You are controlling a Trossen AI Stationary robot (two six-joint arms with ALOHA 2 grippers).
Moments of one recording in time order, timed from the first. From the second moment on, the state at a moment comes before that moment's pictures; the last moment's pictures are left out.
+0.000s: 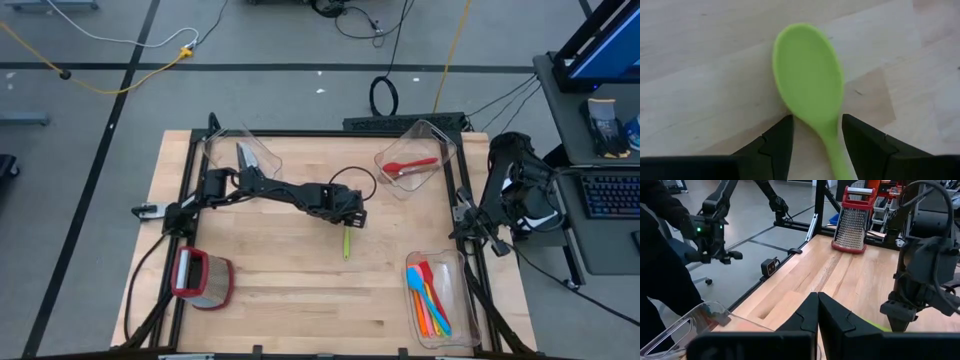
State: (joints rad) left arm 0.06 2.27 1.69 -0.53 -0.10 -1.15; right arm 1.19 0.18 0.69 -0.83 0.68 0.24
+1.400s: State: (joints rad) left arm 0.06 2.11 1.68 -0.60 -0.18 -0.98; right arm 1.19 0.18 0.69 -0.62 0.87 0.07
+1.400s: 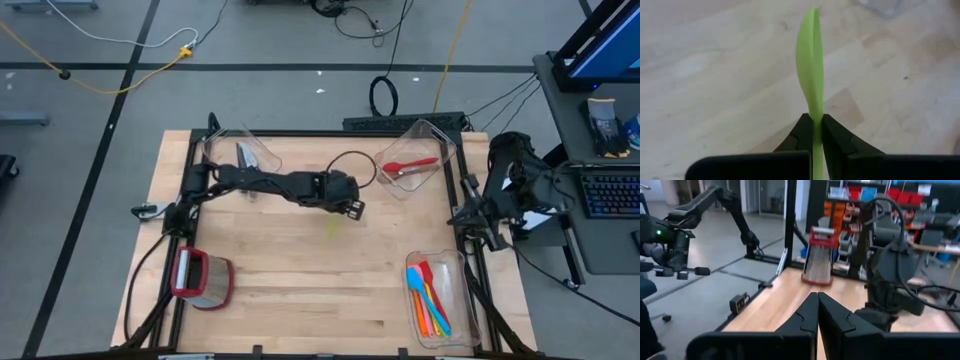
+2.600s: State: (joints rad) left arm 0.06 1.98 1.68 0.44 -0.10 -0.47; right arm 1.19 0.34 0.69 -0.31 1.35 0.19
